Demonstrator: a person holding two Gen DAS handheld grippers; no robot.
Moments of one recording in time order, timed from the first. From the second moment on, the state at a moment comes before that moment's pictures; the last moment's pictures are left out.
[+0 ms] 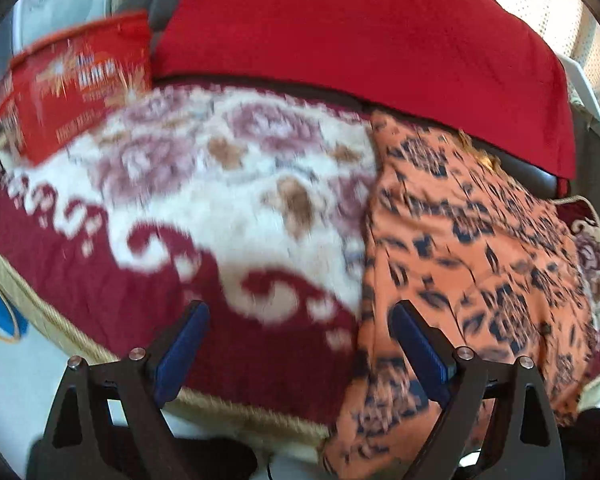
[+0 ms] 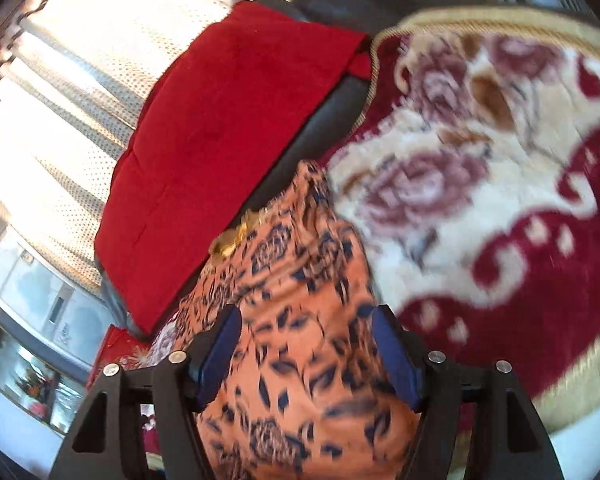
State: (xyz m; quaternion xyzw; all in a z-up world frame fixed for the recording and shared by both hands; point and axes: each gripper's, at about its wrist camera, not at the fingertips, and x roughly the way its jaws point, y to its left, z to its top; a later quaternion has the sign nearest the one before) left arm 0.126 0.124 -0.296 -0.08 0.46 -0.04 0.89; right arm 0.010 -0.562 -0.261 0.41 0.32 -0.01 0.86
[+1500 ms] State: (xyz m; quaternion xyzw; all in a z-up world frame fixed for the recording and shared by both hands) left arm 0.077 0.101 -0.420 -0.13 0.60 -0.10 0.79; right arm -0.009 -0.520 -0.363 0.37 0.55 -0.04 0.75
